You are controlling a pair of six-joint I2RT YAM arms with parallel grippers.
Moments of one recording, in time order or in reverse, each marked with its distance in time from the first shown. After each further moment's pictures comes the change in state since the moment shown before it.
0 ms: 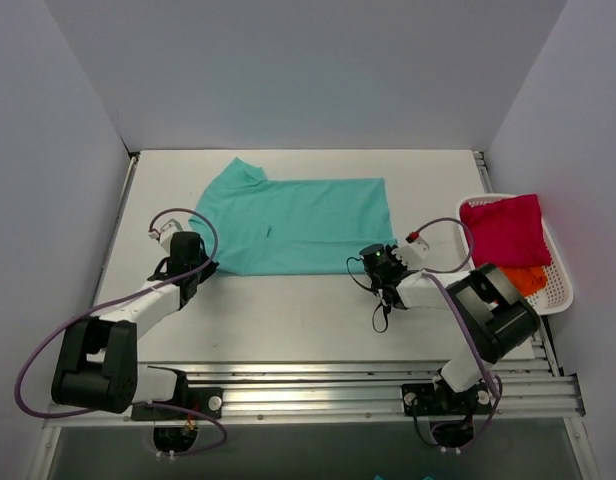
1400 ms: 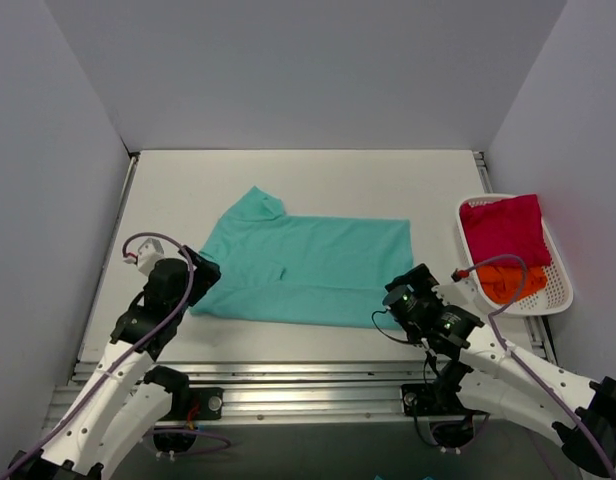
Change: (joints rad) left arm -0.174 -0.659 -0.016 -0.540 -0.114 -0.174; right arm 0.300 -0.843 -0.092 -0.999 0.207 0.417
